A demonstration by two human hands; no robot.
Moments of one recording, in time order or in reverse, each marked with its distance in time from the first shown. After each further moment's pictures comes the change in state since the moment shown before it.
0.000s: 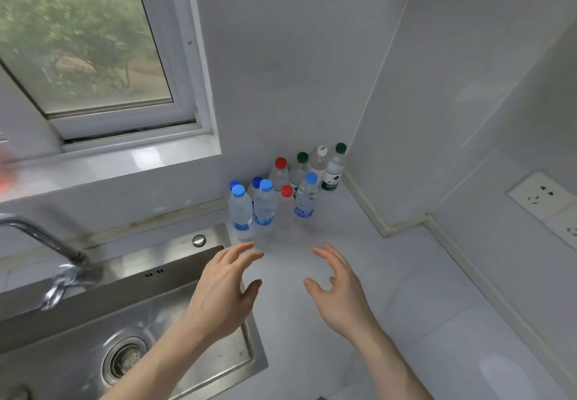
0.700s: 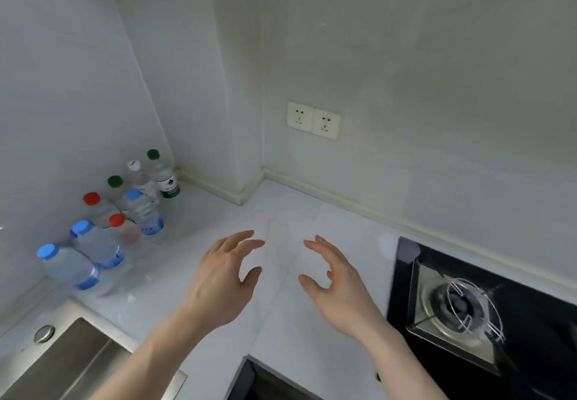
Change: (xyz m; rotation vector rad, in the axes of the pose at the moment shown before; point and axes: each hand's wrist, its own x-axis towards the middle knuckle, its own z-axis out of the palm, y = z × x) left_hand -0.027 0.206 0.054 -0.010 -0.324 0.598; right_hand -0.226 0.062 -0.122 0.116 0.492 0.242
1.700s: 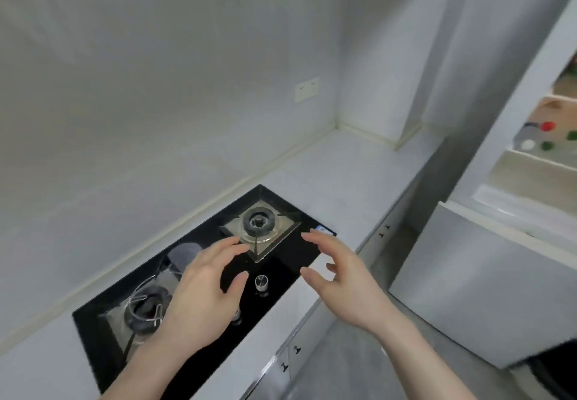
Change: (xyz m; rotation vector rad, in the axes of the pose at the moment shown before) left_hand -0.122 0.492 0.219 -0.190 -0.541 1.069; right_hand -0.471 0.182 -0.259 0.079 1.113 0.473
